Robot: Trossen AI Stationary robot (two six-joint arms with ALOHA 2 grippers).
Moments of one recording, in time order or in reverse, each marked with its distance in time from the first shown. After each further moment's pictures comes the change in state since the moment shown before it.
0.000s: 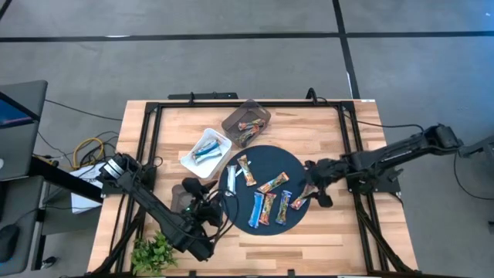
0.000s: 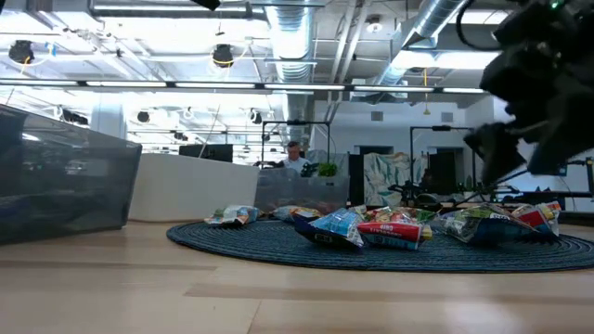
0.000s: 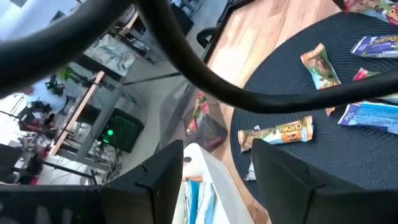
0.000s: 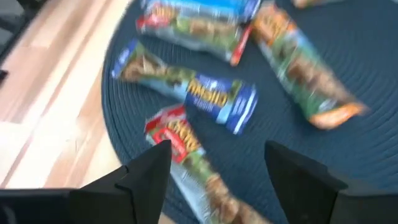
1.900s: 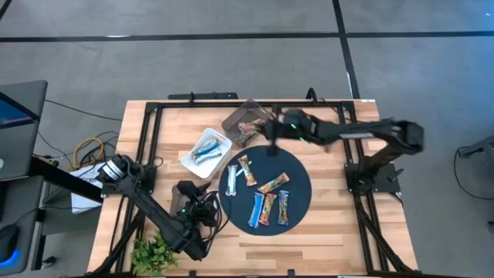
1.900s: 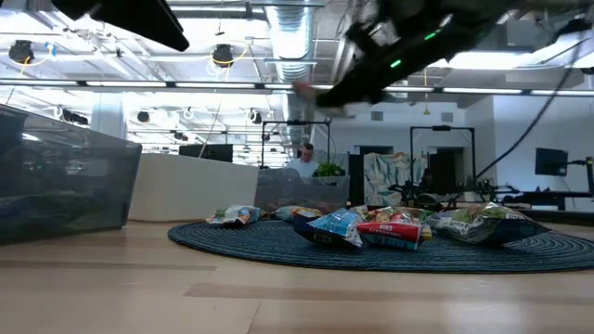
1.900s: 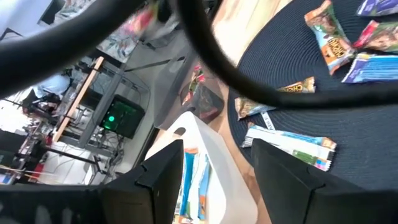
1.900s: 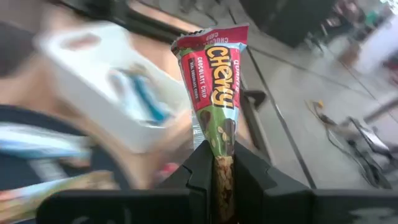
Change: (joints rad) left arm -0.041 0.002 -0.151 -0.006 0.063 -0.147; right arm -0.457 0.533 0.604 0.328 0.191 -0.542
